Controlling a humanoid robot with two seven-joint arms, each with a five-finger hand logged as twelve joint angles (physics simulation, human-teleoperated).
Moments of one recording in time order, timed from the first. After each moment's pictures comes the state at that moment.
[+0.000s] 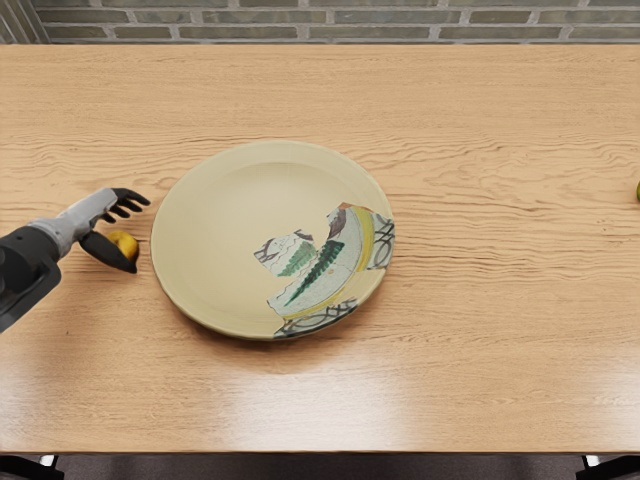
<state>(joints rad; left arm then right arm) -1.12 0.80 0.26 -1.43 0.72 0.46 0.14 -0.05 0.00 -0.13 0.22 0.04 0.26 -0.12</state>
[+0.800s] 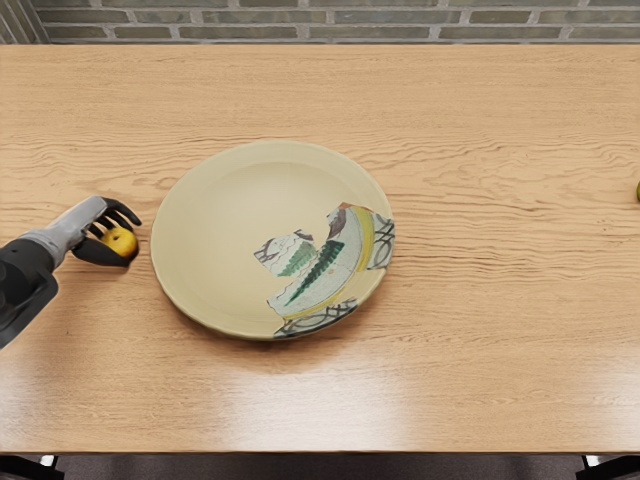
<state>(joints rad) -1.08 0.80 0.27 -1.42 0.72 0.54 0.14 -0.05 0.00 -0.13 0.22 0.04 0.26 -0.12</state>
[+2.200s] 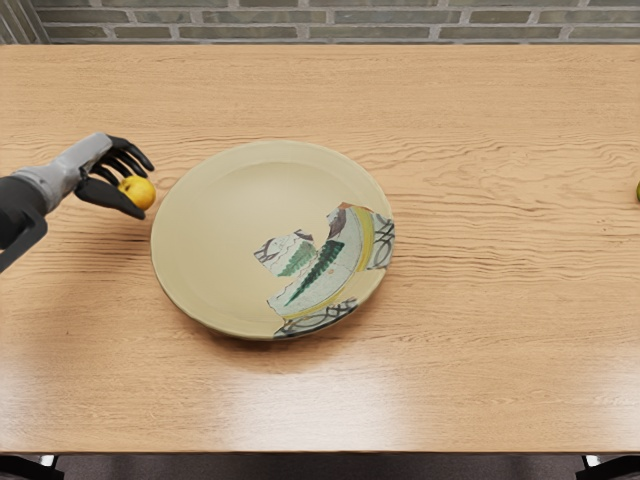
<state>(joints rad) -1.15 0.88 0.07 -1.50 0.70 0.39 0.15 -0.05 0.00 -0.13 0.22 0.04 0.26 -0.12</state>
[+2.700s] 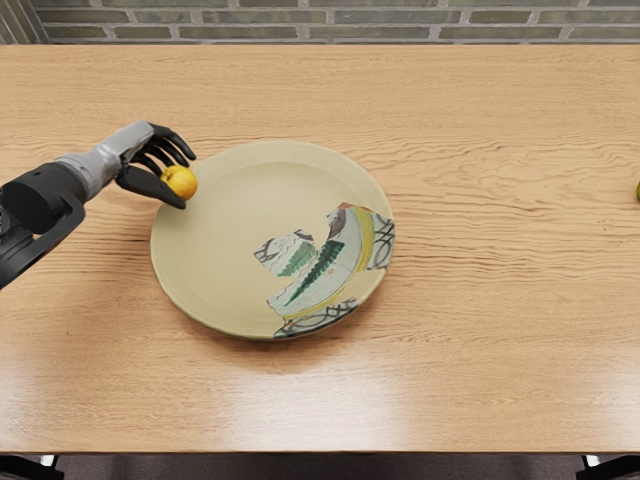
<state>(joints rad) -1.14 0.80 -0.01 -1.50 0.70 0.35 0.17 -0.05 0.00 -0.13 0.22 0.04 0.26 -0.12</state>
